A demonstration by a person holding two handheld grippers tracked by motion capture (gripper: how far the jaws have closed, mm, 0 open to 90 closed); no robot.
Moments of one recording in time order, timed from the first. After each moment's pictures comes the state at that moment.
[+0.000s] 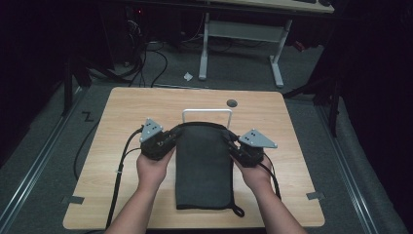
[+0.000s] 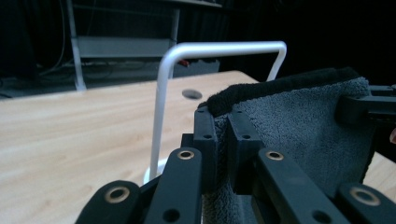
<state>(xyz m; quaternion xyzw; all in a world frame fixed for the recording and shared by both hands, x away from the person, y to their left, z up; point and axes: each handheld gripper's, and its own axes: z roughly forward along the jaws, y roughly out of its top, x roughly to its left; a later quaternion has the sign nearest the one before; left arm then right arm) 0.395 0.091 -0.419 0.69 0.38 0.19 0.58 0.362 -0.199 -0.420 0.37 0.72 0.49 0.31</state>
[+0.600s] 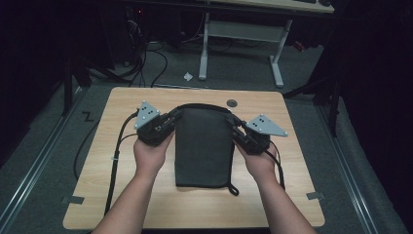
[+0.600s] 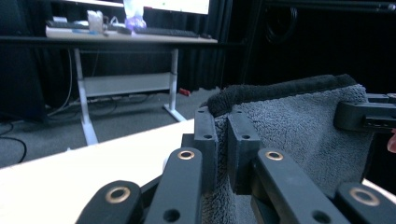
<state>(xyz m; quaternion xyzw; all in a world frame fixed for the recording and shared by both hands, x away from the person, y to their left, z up) 0.404 0.091 -0.368 0.67 0.35 0.23 0.61 0.370 -0.203 -0.373 0.36 0.69 0.53 0.33</state>
